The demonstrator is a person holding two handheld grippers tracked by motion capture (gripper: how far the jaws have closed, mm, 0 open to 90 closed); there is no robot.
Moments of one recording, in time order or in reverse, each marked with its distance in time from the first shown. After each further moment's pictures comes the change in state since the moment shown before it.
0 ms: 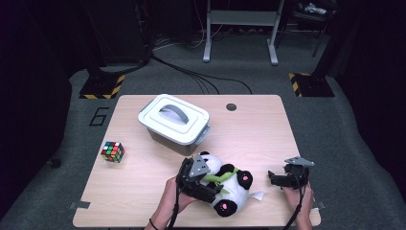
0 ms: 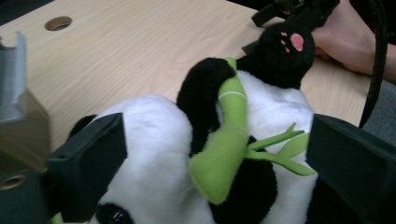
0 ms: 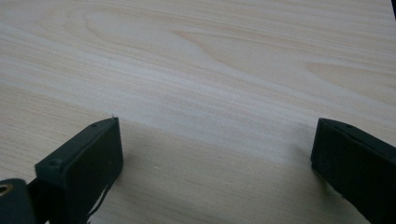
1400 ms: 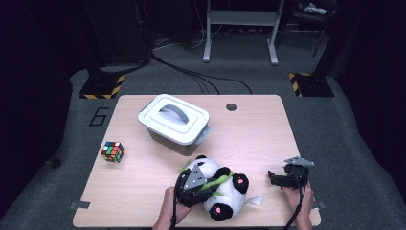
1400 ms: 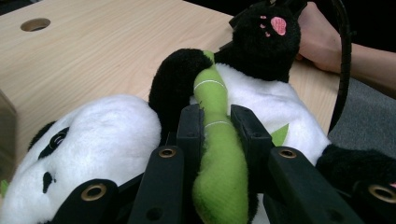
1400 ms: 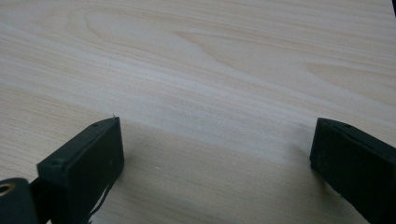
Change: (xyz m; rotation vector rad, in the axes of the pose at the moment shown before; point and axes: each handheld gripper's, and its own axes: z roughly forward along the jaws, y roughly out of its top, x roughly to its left) left arm -0.010 -0.027 -0.008 -0.085 -0.047 -0.019; right arm 0.000 0.000 0.000 -0.002 0.003 -0.003
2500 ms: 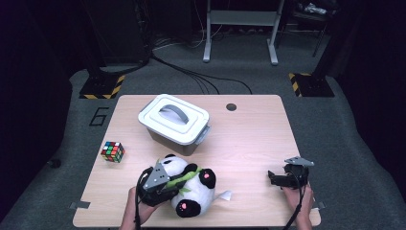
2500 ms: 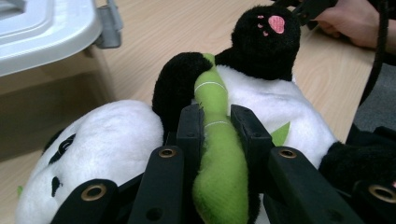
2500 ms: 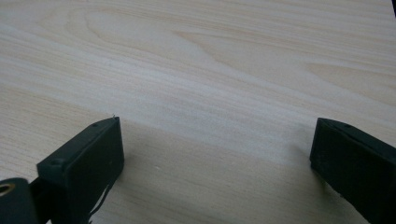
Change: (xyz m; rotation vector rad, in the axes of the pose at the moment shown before) left arm 0.044 -0.027 -0.077 0.032 0.098 -0.006; right arm 0.000 0.000 0.000 0.000 -0.001 0.000
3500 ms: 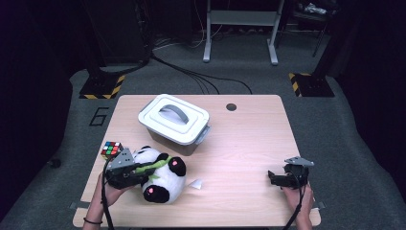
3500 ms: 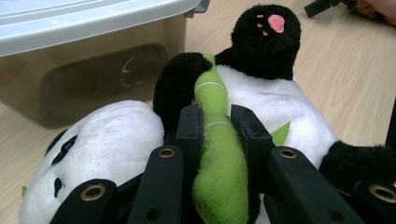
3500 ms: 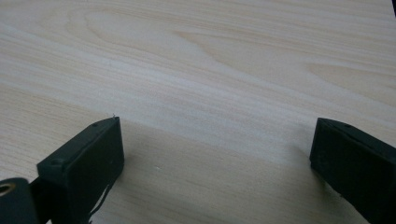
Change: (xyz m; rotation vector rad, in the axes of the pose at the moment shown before) left arm 0.092 -0.029 -0.037 0.025 -0.019 -0.006; right arm 0.000 0.000 0.000 0.000 0.000 -0.001
